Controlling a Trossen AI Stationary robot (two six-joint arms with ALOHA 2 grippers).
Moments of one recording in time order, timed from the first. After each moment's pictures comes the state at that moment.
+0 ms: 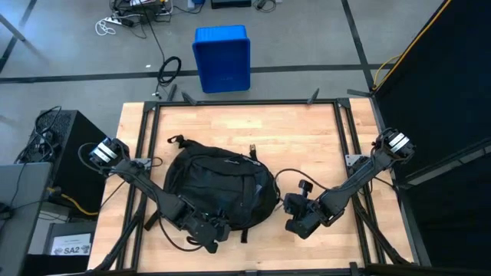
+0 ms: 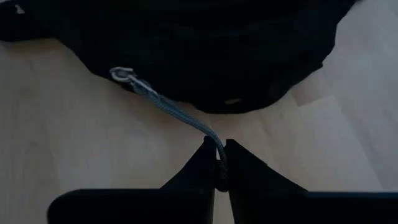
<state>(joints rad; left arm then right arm) -0.66 1.68 1.07 -0.10 -0.50 0.13 0.67 1.65 1.03 -0.67 0.57 0.92</state>
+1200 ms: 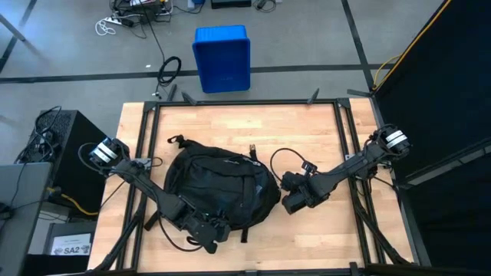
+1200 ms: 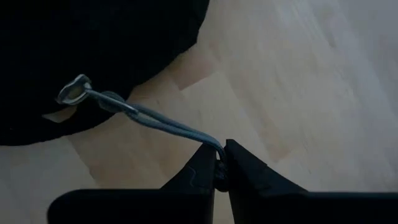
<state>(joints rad) -0.67 1.68 1.07 -0.11 -0.47 0.13 0.46 1.65 1.03 -0.93 0.54 0.94</state>
